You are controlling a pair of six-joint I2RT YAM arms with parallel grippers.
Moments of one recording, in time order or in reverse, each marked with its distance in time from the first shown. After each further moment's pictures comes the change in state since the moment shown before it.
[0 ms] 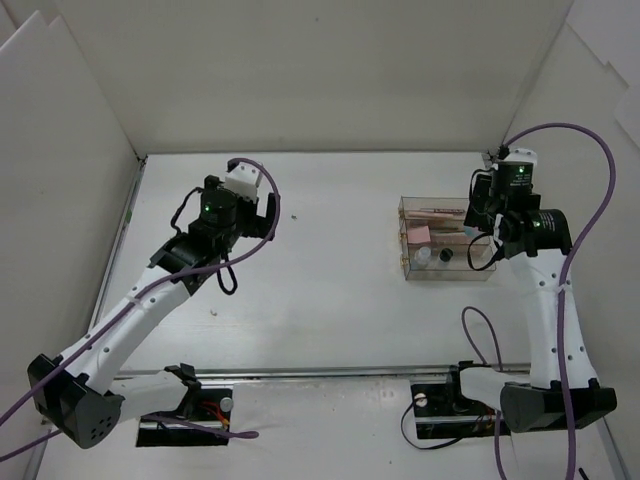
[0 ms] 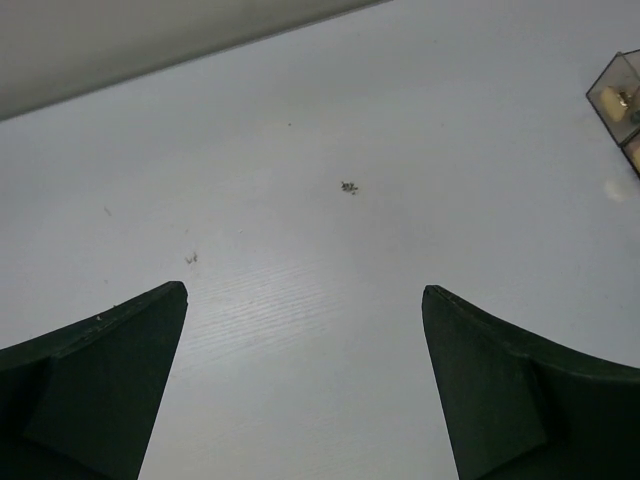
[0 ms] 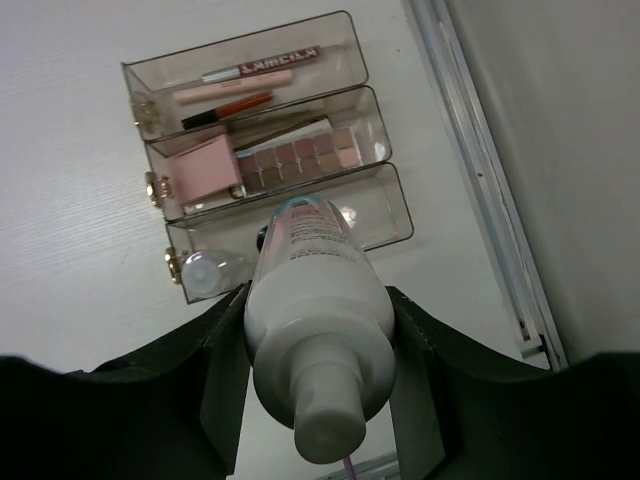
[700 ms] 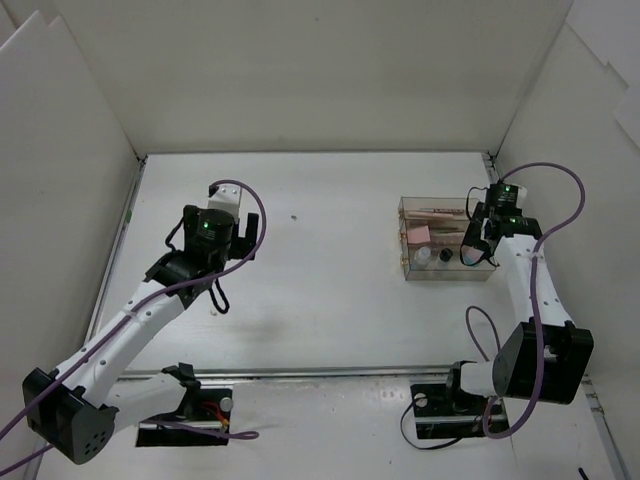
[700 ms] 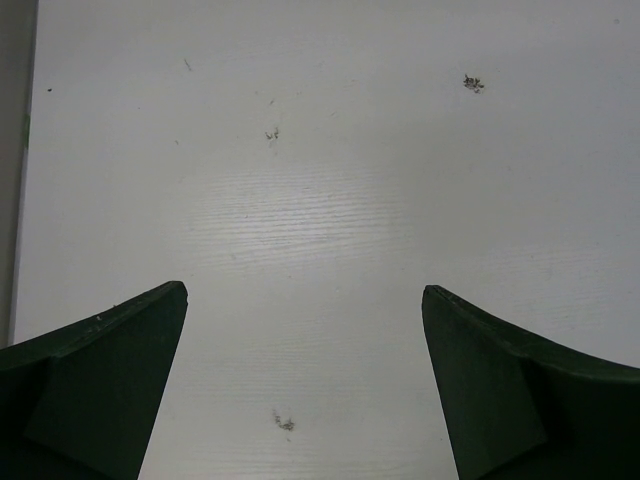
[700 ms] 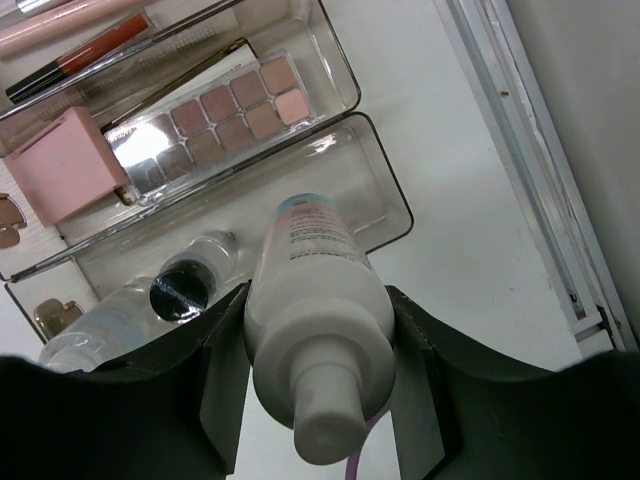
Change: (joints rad) left arm 0.047 -0.075 -0.129 -0.174 -0.209 -0.130; right arm -0.208 0.145 -0.368 0.293 -0.034 0.039
